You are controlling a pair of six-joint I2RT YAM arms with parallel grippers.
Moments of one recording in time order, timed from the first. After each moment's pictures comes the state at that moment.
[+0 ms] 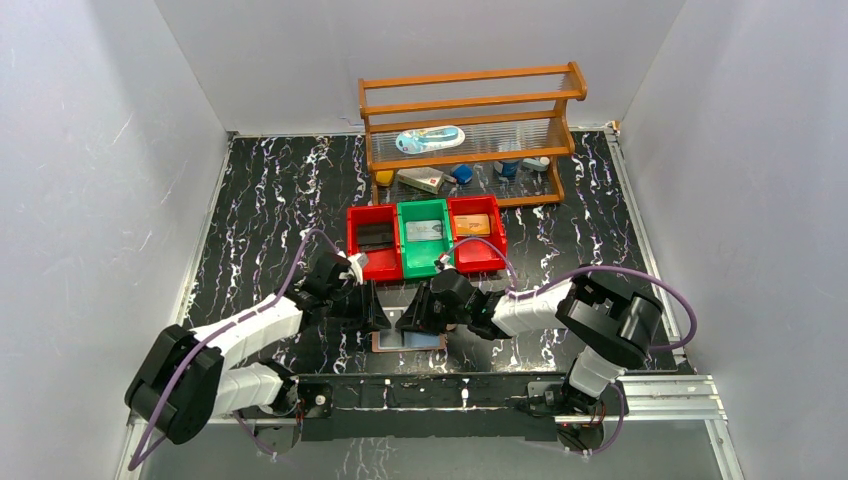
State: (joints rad) left arm -0.56 1.16 0.44 -0.25 0.40 -0.67; right arm 1.06 1.63 0.59 0.36 -0.11 1.23
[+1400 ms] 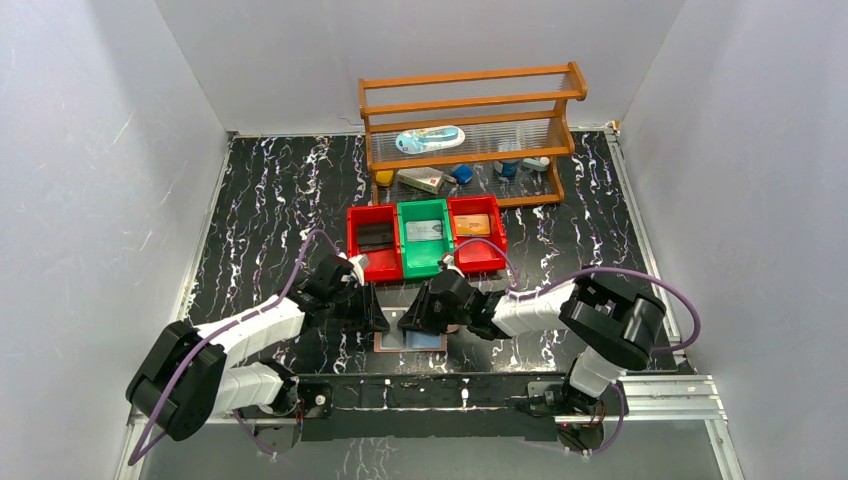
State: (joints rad) left arm -0.58 1.18 0.42 -0.21 0.37 -0.68; right arm 1.07 1.61 0.60 0.31 -0.06 1.27
